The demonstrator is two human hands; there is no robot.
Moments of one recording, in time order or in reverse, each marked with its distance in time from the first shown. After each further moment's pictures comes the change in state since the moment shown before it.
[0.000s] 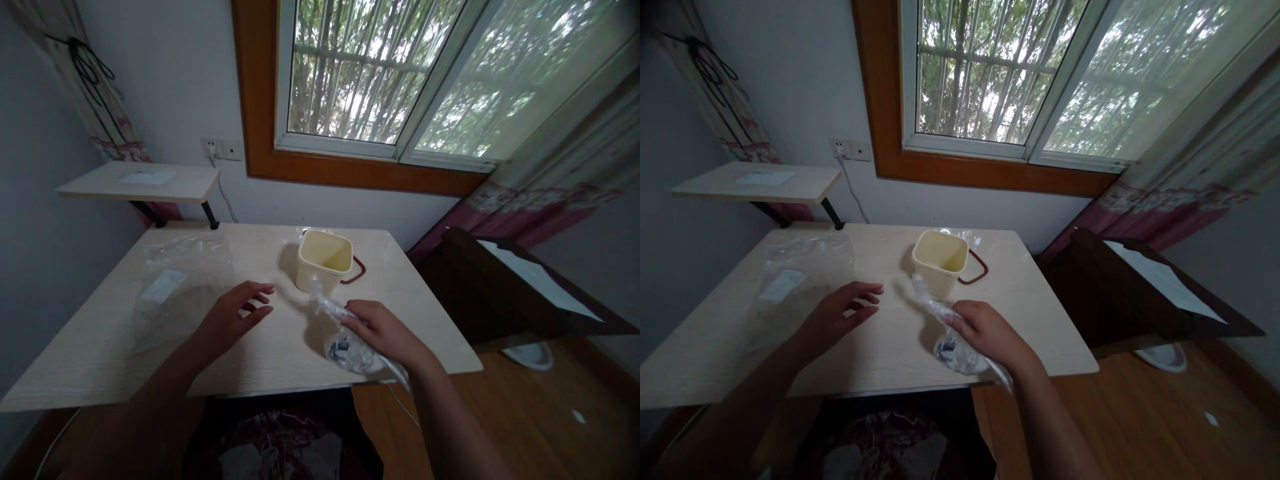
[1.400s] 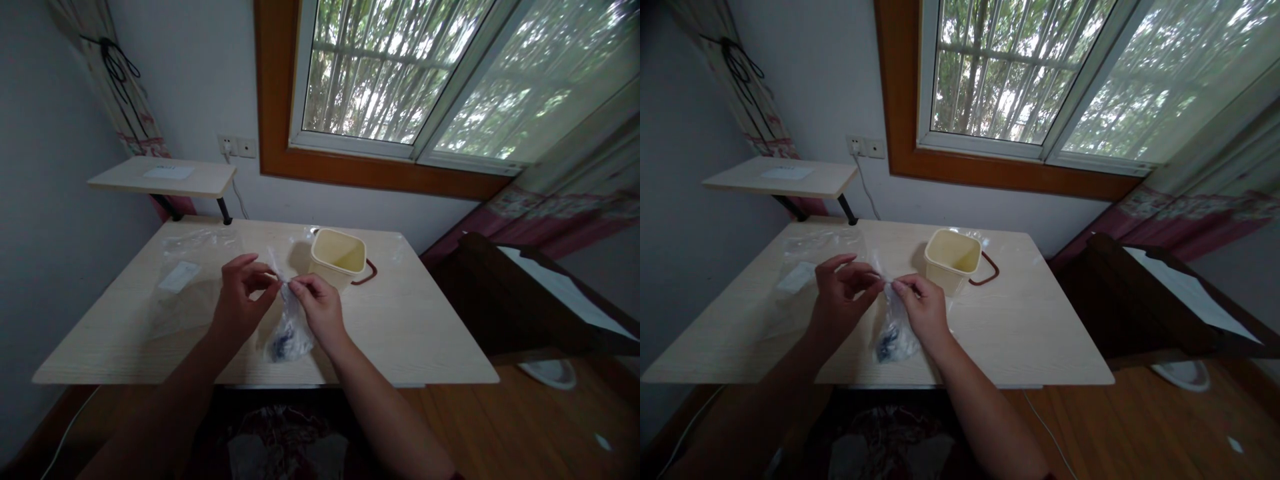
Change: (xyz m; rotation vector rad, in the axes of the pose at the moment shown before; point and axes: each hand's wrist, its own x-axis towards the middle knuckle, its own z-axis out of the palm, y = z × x) left_hand 0.008 0.027 0.013 -0.246 0.491 0.185; right_hand 0.094 -0.070 0.095 0.639 0.553 0.090
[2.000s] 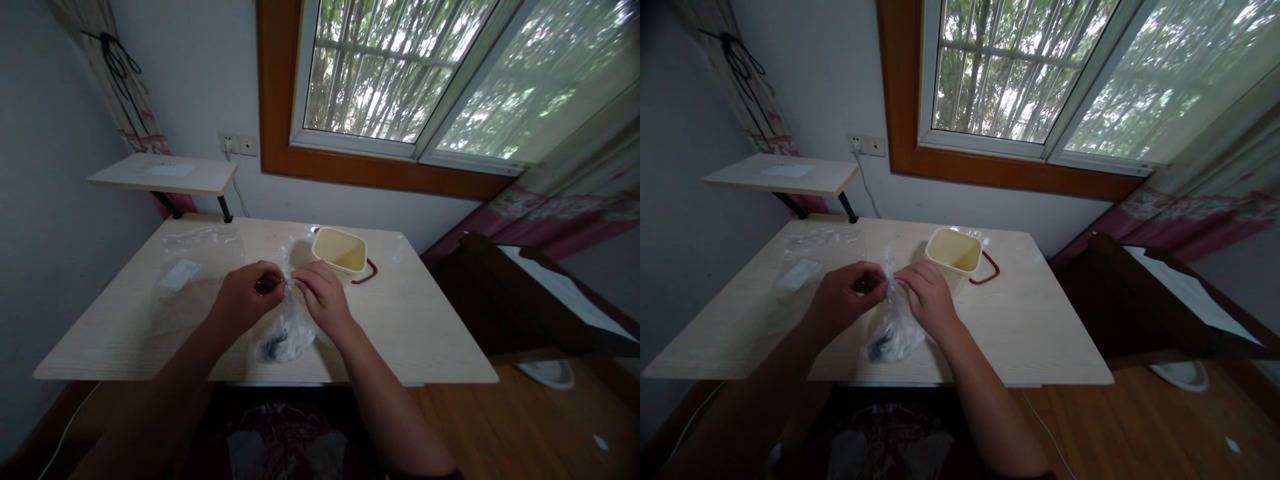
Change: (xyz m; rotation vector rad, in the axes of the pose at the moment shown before) left_hand 0.019 0.025 -0.005 0.415 -0.238 -0.066; right_hand 0.021 -0.005 -0.022 -0.394 -0.153 -0.598
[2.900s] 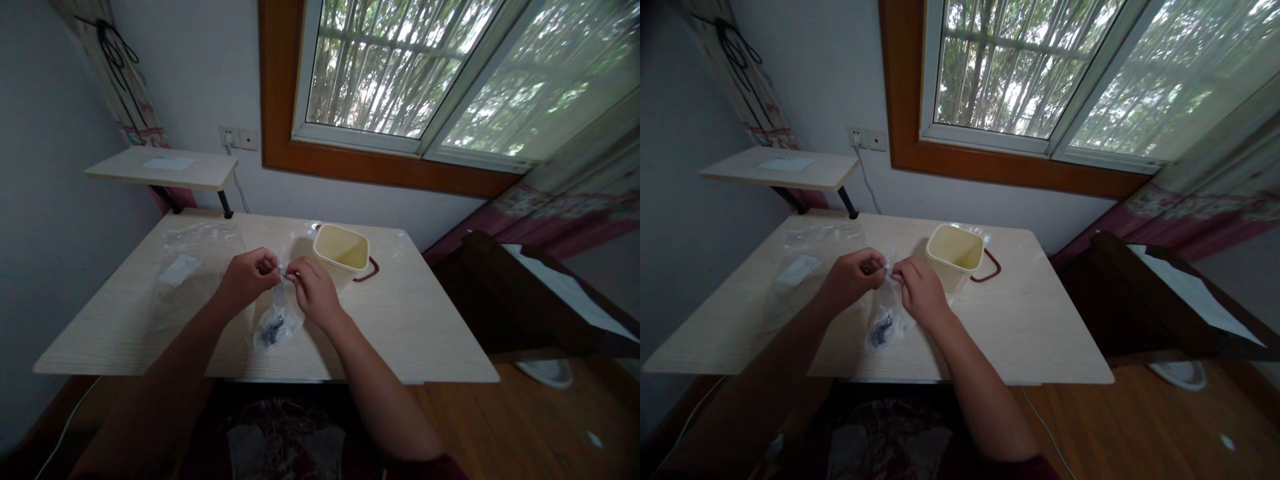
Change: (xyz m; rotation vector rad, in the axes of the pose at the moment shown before) left_hand 0.024 -0.031 0.006 -0.096 -0.064 -0.189; right_hand 0.002 0.013 0.021 -0.078 -0.110 0.076
